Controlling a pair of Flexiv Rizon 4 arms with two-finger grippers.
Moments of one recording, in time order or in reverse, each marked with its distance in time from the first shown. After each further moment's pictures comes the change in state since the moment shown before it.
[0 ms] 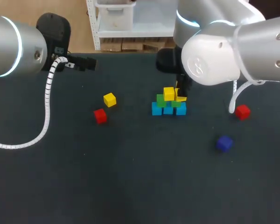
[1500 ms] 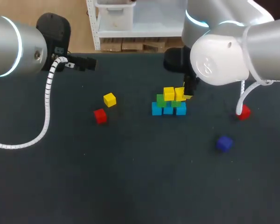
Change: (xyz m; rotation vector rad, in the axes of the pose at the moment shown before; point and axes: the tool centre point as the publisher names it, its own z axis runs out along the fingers) left arm 0.000 0.000 0.000 0.000 0.000 0.000; right arm 0.021 -0.002 0.001 0.000 -0.004 0.062
